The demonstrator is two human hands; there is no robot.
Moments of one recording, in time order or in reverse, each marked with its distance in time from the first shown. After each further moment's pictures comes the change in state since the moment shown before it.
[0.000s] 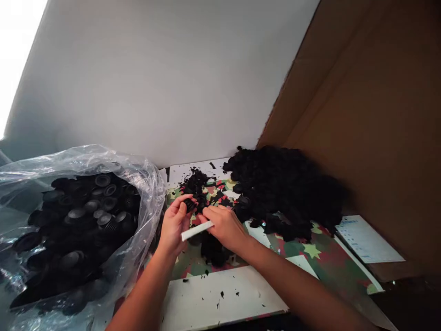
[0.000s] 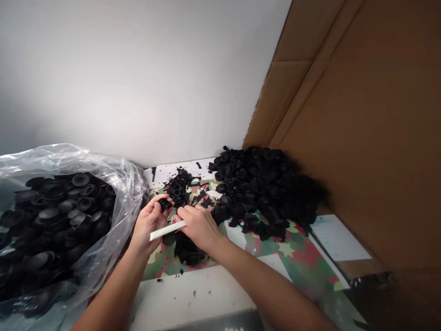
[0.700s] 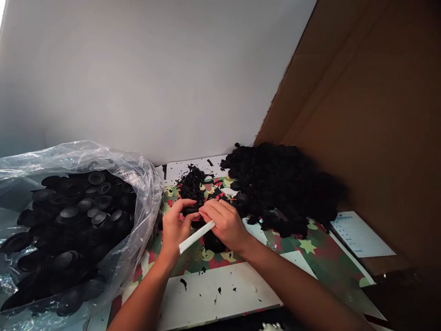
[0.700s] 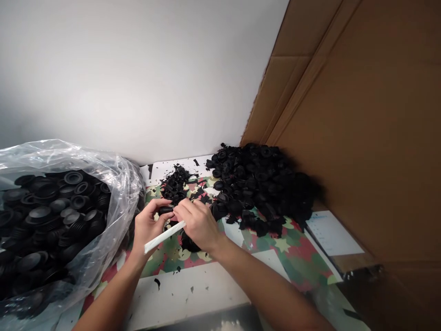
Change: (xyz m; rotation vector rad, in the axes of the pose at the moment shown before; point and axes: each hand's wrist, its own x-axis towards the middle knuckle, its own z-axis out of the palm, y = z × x) left_hand -0.011 -0.006 -0.001 0.865 0.003 0.381; right_hand 0.001 0.001 -0.011 0.121 0.236 -0.113
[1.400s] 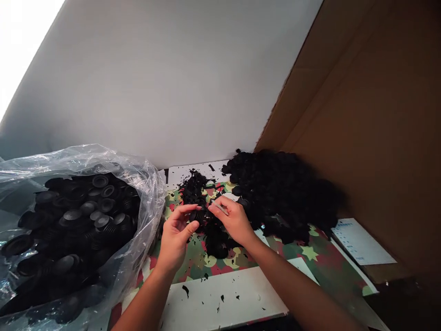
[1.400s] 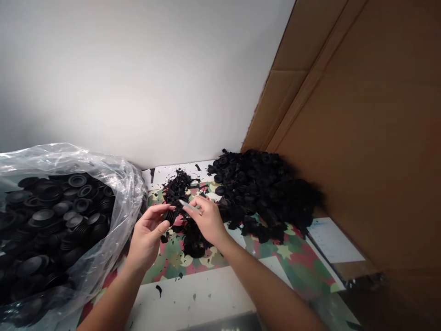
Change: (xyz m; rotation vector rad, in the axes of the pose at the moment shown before) left_hand -0.011 0.005 -0.008 -0.542 -0.081 -0.180; right_hand 0.008 0.013 -0.004 0.487 0.001 0.548
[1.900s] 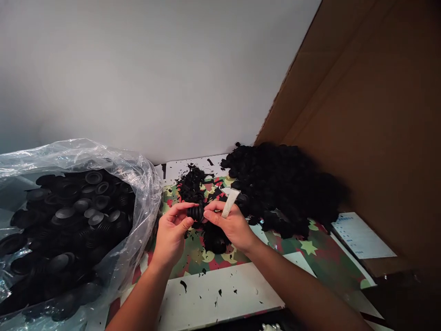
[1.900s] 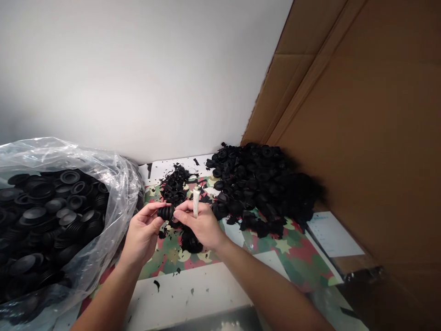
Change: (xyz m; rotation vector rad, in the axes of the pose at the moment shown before) left_hand 0.005 0.002 0.003 -0.125 0.044 -0.122; right_hand -0.013 -0.019 0.003 0.443 -0.140 0.166
